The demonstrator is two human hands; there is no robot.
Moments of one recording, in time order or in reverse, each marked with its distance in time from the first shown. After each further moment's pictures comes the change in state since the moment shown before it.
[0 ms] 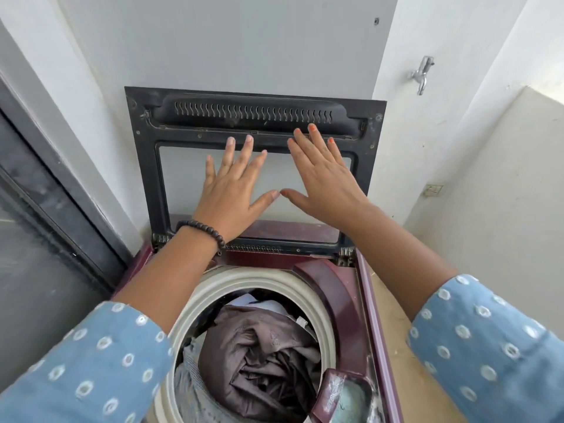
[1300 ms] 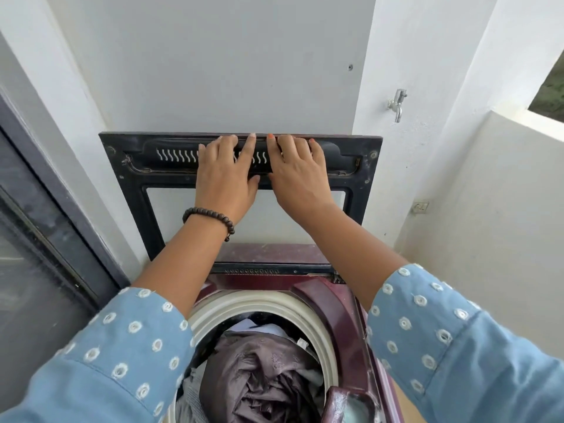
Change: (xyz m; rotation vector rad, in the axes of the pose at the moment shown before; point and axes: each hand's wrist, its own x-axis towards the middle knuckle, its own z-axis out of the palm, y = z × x) left_hand 0.041 0.000 -0.032 0.168 0.369 0.010; right_hand 0.040 -0.026 -0.007 -0.255 0.444 0.117
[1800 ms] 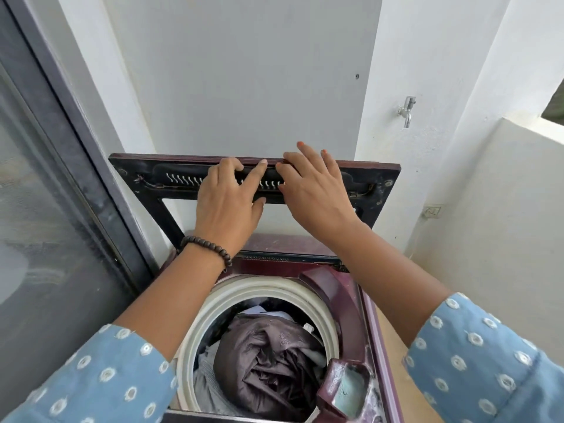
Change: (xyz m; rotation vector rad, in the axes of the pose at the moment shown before) left_hand -0.082 0.016 -0.072 -0.021 0.076 -0.024; right_hand -0.050 -0.007 -0.073 0.236 0.020 -0.105
